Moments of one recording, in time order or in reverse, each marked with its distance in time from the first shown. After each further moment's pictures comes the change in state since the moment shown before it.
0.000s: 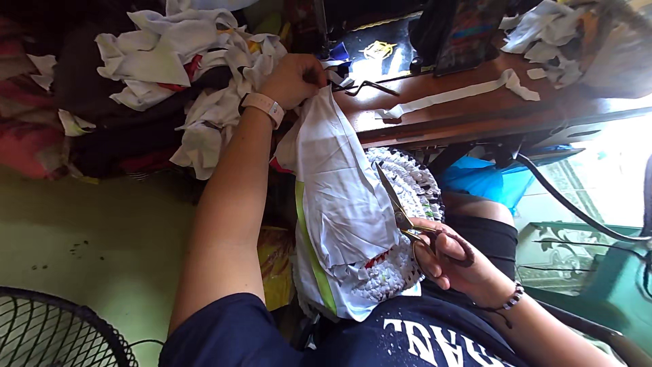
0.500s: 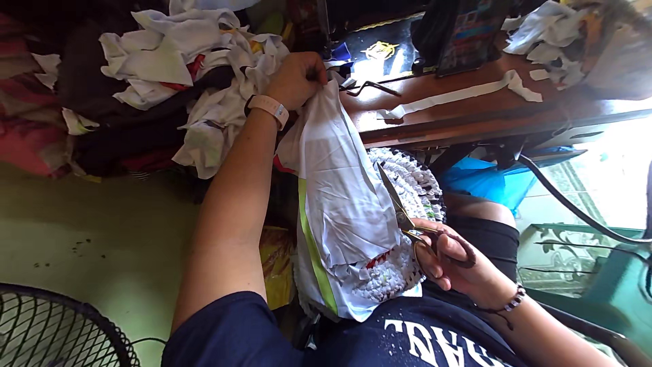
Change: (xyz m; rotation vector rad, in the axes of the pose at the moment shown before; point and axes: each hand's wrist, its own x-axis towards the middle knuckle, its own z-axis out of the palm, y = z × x) left_hand 0.003 -0.003 0.005 0.019 0.078 0.059; right_hand 0.000 0.000 0.001 -0.001 -0.003 -0.003
